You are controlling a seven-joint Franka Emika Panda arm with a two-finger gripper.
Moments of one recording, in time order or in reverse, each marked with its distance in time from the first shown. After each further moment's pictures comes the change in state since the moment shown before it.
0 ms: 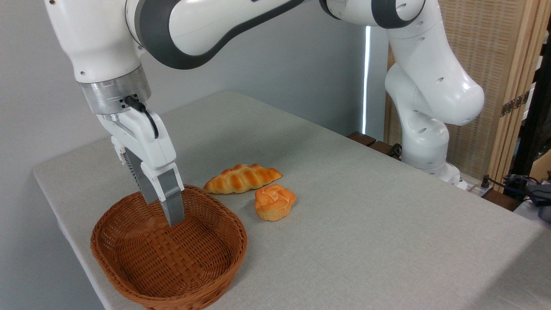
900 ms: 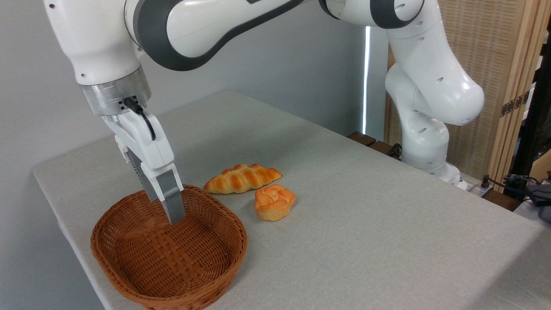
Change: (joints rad) arm -0.007 0.001 -0.003 -0.004 -0.004 -0.013 0.041
